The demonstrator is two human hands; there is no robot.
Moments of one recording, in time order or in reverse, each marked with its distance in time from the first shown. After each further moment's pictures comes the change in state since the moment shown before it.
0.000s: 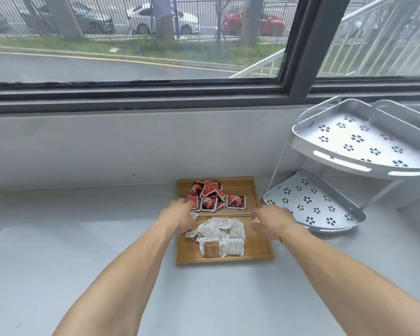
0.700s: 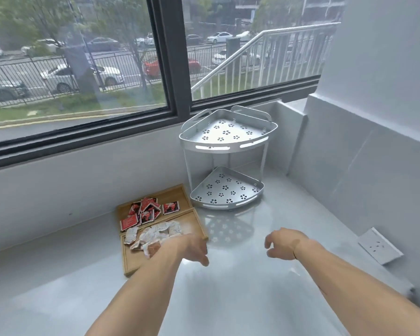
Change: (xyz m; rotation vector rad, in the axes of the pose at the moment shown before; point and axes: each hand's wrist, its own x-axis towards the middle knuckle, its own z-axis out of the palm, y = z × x) left_hand -0.122 0.187 0.037 0.268 -0.382 0.393; right_hand -0.233 0.130 0.078 0.223 -0.167 0.341
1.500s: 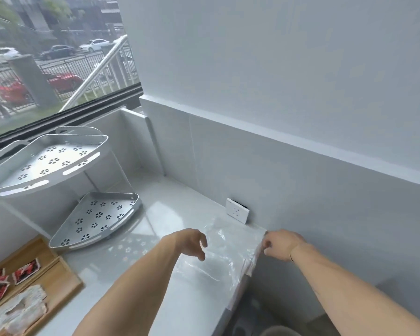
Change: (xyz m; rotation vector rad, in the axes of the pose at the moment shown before) left_hand 0.092 0.327 0.031 0.301 -0.056 0.349; right_hand -0.142 0.273 0.137 0.403 0.095 0.426
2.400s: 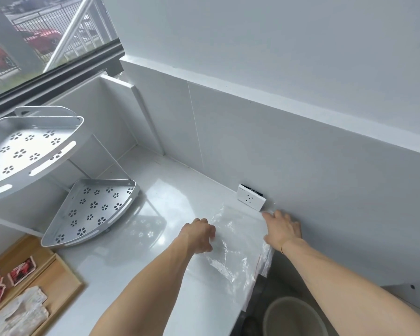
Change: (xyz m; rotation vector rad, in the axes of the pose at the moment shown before) left_hand 0.070 -0.023 0.025 0.171 0.129 0.086; right_hand 0.094 -0.032 0.043 -0.023 0.087 0.193
